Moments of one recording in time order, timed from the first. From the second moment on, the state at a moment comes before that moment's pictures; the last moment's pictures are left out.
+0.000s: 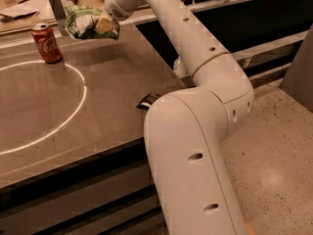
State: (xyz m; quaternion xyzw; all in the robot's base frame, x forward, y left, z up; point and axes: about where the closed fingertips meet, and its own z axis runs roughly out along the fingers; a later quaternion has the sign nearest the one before) arm 0.839 0.171 0.940 -0.62 0.64 0.09 0.44
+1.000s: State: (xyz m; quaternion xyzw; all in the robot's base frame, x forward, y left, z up) arm 0.838 0.194 0.909 -0.63 0.64 0.11 0.42
